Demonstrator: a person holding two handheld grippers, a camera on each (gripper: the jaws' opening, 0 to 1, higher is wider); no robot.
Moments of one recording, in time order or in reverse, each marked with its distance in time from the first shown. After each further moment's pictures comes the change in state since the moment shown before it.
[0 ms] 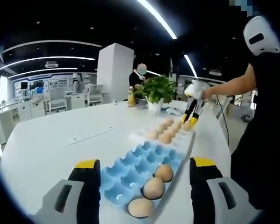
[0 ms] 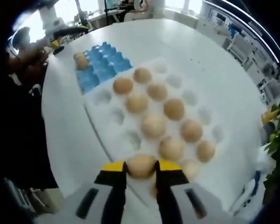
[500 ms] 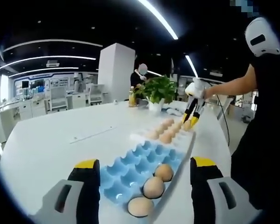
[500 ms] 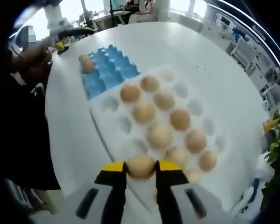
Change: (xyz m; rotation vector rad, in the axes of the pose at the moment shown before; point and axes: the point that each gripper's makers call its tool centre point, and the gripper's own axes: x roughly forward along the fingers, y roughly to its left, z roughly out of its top) left arm -0.002 0.000 -0.001 -0.009 -0.003 0.009; right arm 0.001 0.013 0.019 -0.038 -0.019 0.025
